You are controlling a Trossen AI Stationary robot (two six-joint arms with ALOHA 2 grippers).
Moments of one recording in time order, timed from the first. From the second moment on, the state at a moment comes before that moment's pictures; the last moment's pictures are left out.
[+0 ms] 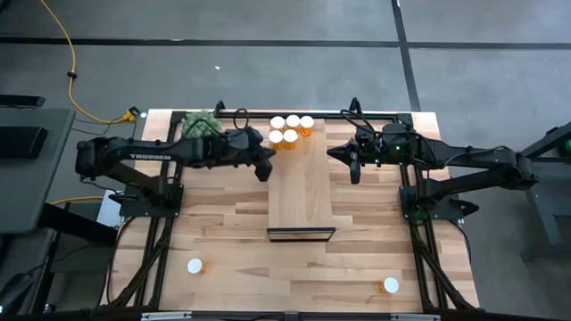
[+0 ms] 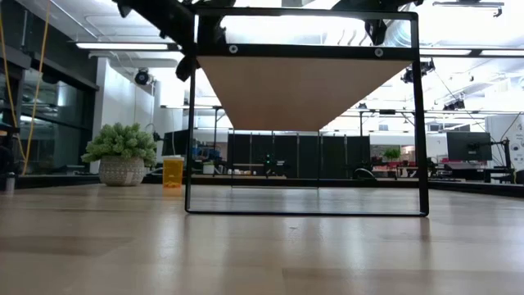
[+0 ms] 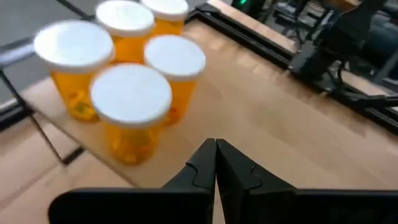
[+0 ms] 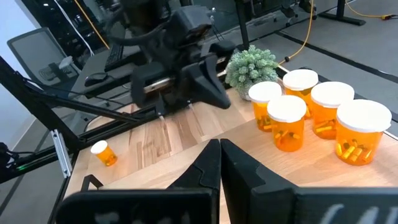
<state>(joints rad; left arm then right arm) 0.27 1.32 0.94 -0.16 -0.22 -0.41 -0.15 0.97 0.87 -0.15 0.01 0.31</state>
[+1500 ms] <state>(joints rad) 0.31 0.81 0.76 0.09 0.04 -0.23 -0.15 0.97 0.87 -0.15 0.01 0.28</state>
